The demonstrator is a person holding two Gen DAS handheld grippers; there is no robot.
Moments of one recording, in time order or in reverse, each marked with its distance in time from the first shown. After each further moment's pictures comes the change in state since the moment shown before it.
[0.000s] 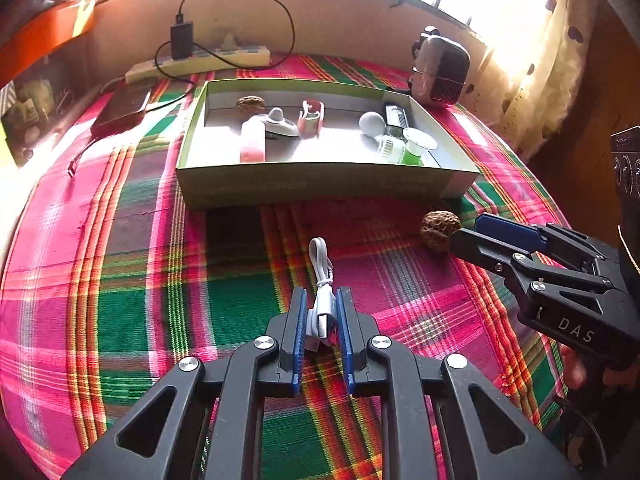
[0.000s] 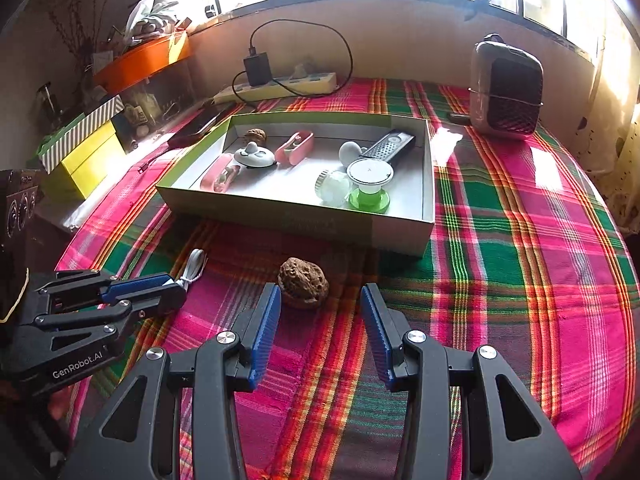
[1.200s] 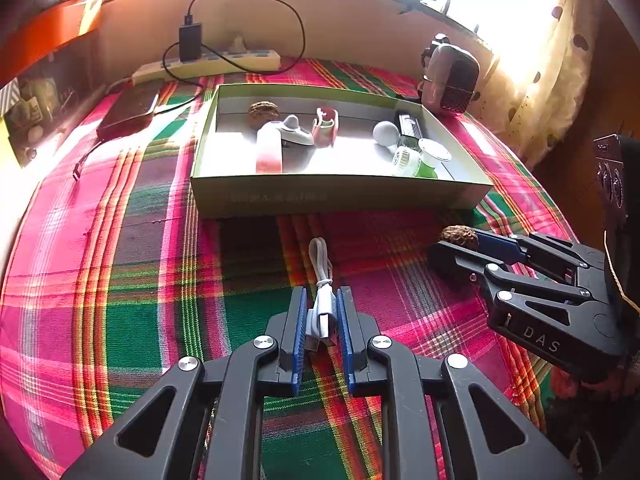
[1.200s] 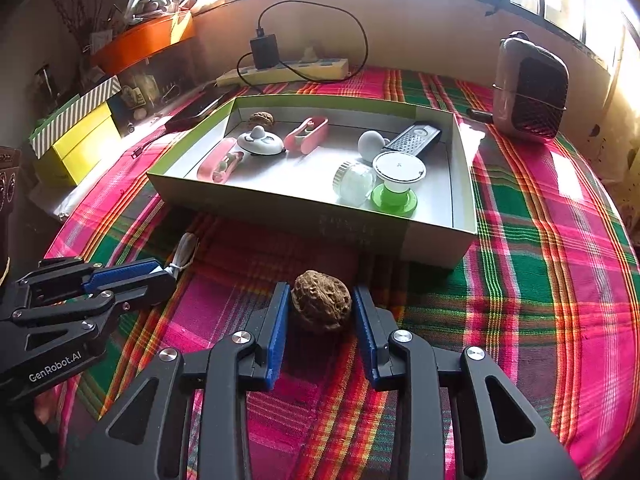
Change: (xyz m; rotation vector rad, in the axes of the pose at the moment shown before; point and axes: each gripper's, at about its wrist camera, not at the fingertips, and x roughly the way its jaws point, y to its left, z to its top) left arm 0.003 0.010 0.005 -0.013 -0.014 -0.004; right arm 0.025 0.010 0.006 -0.037 0.039 -0.014
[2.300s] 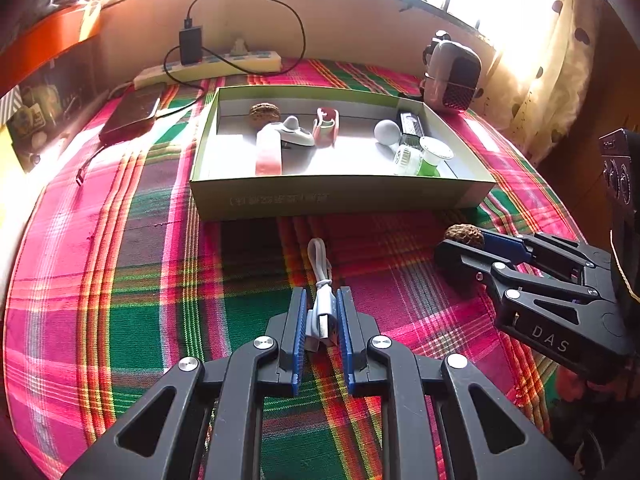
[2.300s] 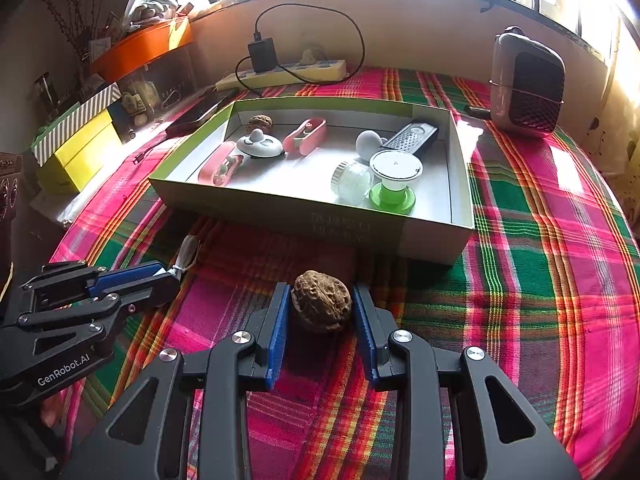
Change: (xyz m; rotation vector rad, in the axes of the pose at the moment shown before) left arm 0.000 -0.002 0.001 0.012 -0.001 0.012; right arm -0.002 -0.004 -0.001 0.027 -0.010 0.021
